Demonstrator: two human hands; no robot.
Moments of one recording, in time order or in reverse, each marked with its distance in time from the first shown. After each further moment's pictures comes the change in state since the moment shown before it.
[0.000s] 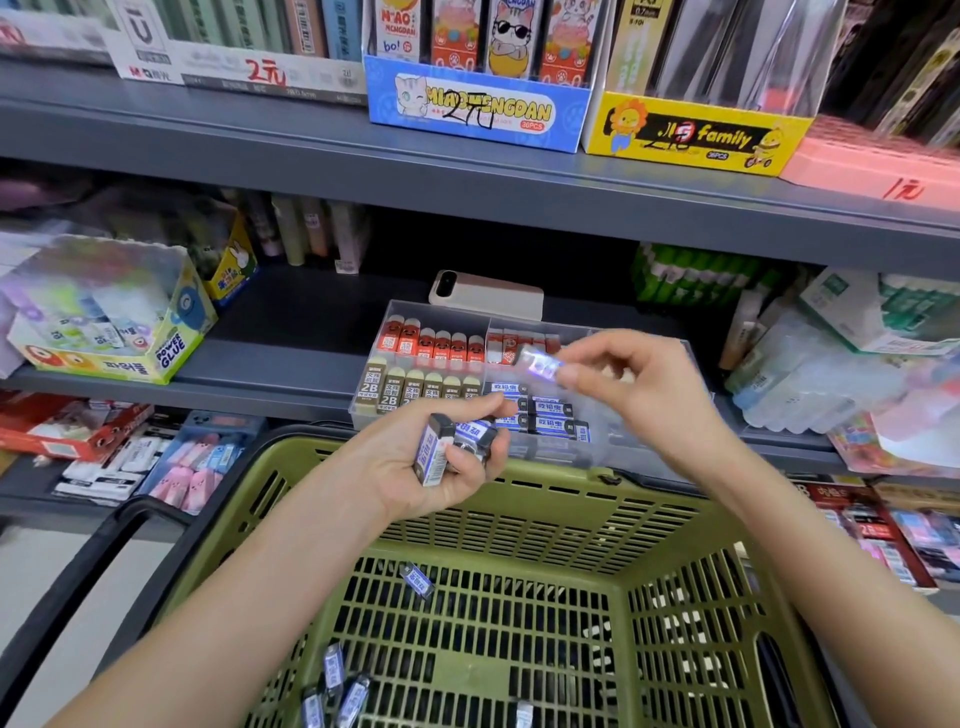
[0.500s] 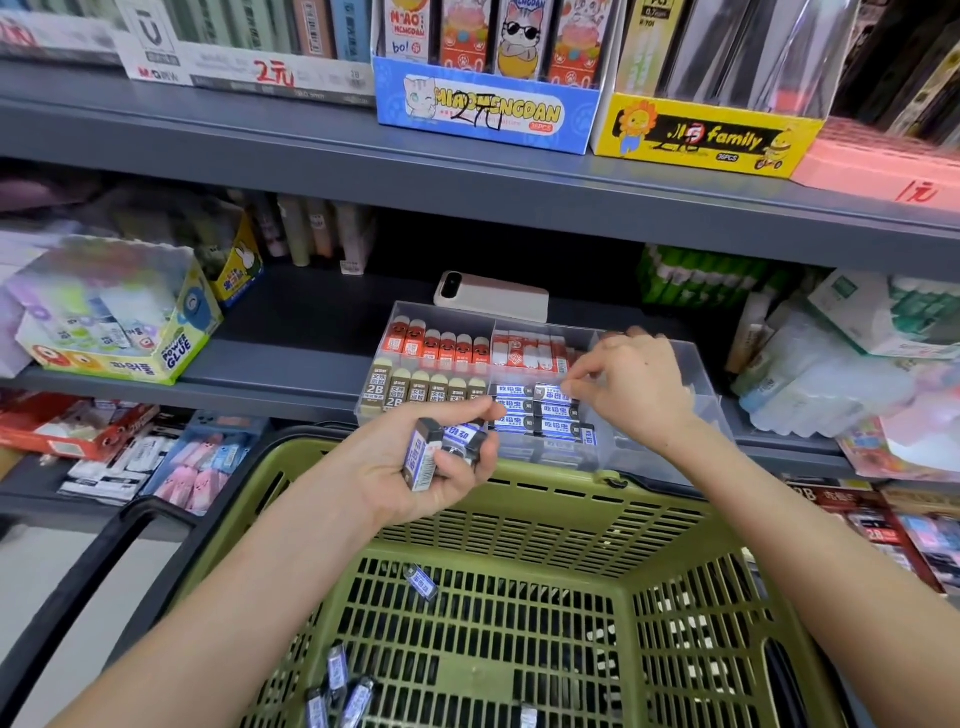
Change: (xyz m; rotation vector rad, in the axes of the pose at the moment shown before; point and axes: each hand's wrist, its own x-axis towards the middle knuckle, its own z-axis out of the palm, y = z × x) left_hand -0.006 0.003 -0.010 0.013 0.002 0.037; right_hand 0.035 0.049 0.011 -0.896 0.019 -0.053
